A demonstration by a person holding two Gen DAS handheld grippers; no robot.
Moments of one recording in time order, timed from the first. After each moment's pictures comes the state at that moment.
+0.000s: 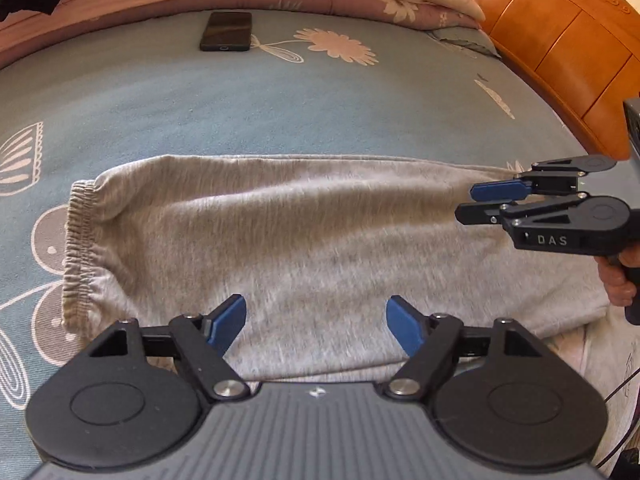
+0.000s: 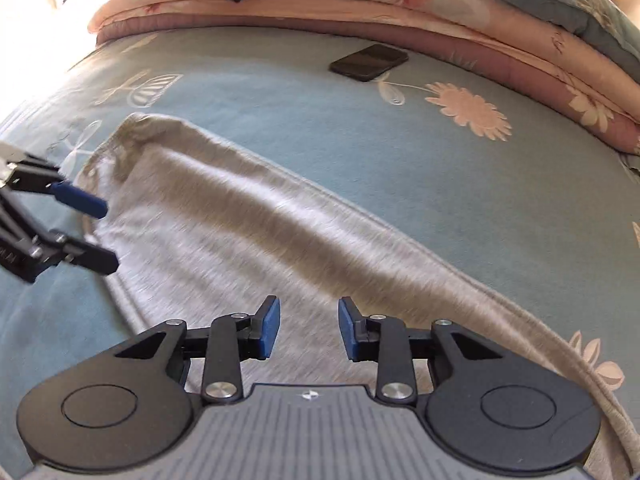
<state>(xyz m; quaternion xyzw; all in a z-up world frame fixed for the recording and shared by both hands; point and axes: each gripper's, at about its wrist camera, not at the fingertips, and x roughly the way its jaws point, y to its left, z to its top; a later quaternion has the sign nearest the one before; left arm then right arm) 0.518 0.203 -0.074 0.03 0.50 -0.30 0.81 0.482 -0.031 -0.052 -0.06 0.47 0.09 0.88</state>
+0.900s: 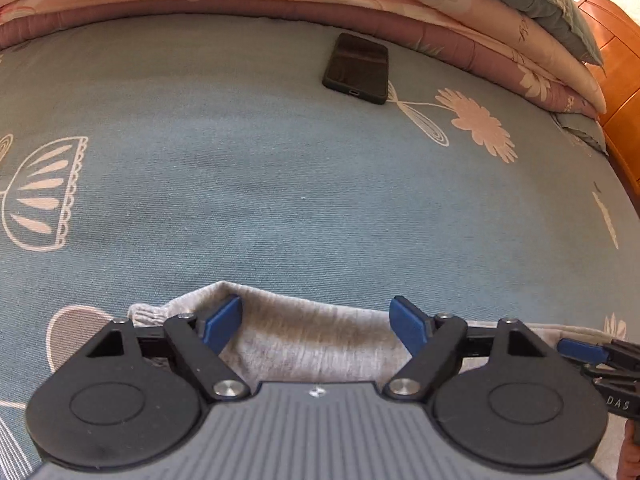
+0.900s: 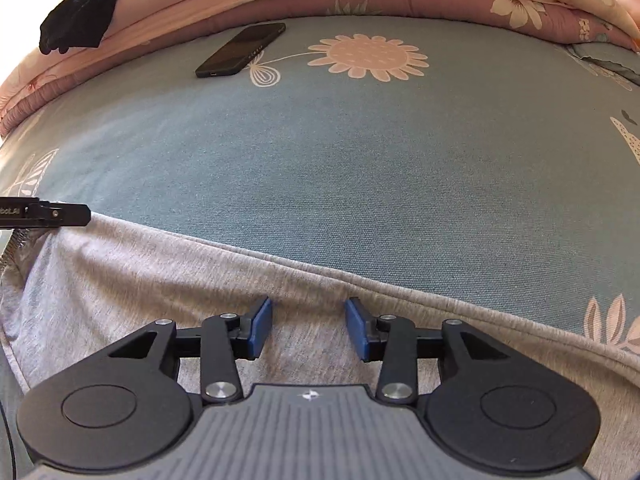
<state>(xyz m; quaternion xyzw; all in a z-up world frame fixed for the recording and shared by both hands) 0.648 0.201 -0.090 -0.06 0.51 -0.16 0.84 0.536 -0.089 -0.093 0.09 0.48 0.02 0.87</state>
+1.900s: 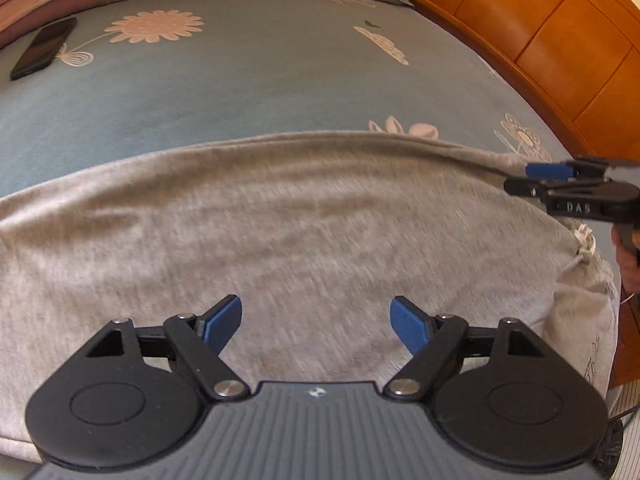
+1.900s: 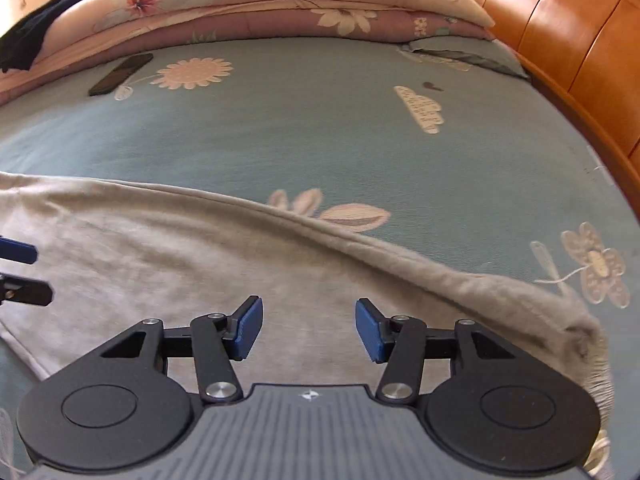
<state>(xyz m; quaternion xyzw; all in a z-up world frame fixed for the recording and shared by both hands) 0.453 0.006 -0.088 0.08 0.51 -0.40 0.76 0.351 -0.264 -0.049 -0.02 0.46 -0.13 0.88</state>
